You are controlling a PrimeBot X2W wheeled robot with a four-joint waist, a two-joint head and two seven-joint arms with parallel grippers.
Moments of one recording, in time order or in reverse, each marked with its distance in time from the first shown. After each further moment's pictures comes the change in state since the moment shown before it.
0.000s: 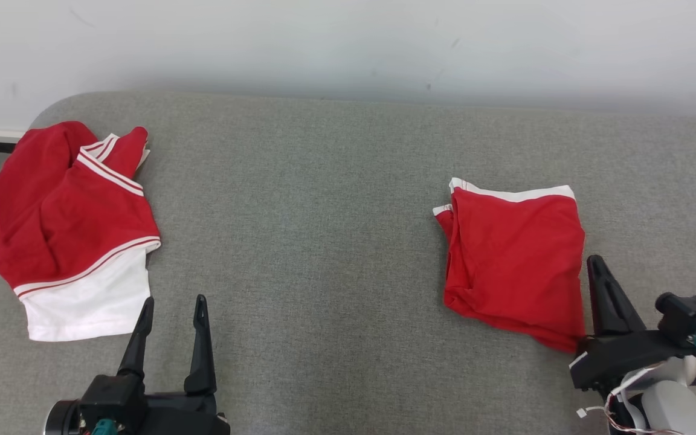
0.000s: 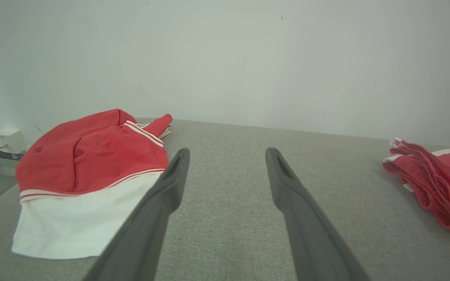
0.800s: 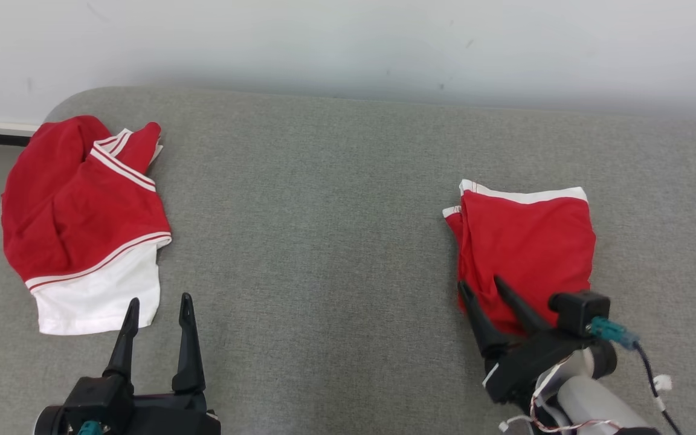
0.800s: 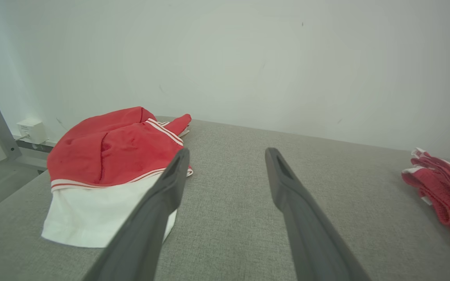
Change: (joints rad) left arm 0.002 0.000 0.018 -0.008 -0.035 0.017 0.000; right arm -0.137 0.029 0.432 0.164 0.326 0.000 0.031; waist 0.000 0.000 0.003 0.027
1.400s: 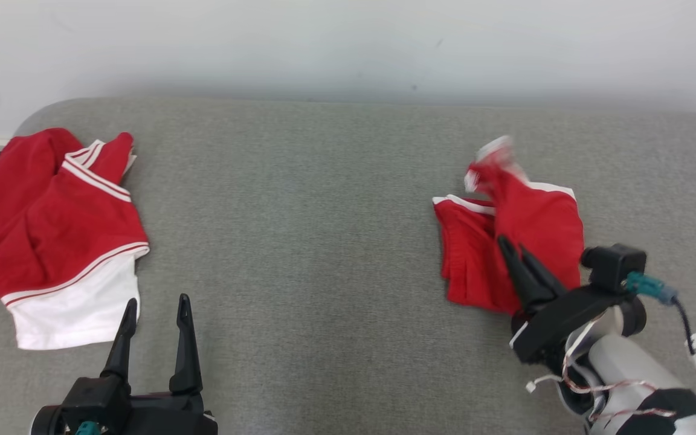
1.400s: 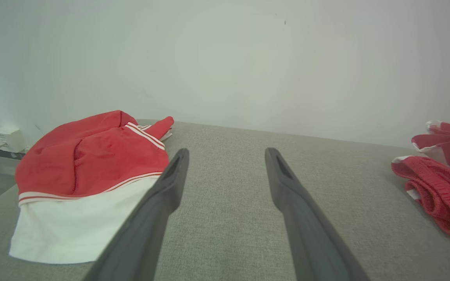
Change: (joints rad) left arm 0.002 0.000 0.019 0.003 0.022 -0.017 0.000; right arm -0.117 -0.128 0.054 -0.049 0.122 0.000 0.018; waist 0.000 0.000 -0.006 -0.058
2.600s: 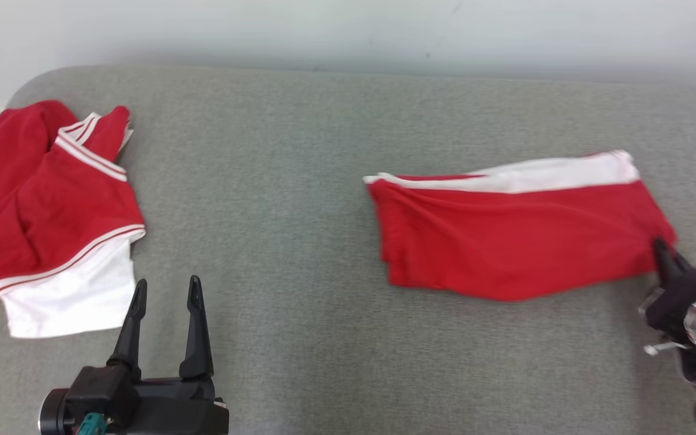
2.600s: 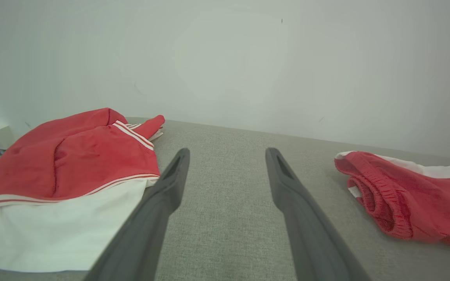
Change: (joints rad) left arm -0.024 0.000 -0.050 -0.053 -0.030 0.020 0.000; right arm -0.135 -0.111 -0.106 0.430 0.171 0.000 0.047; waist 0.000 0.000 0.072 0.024
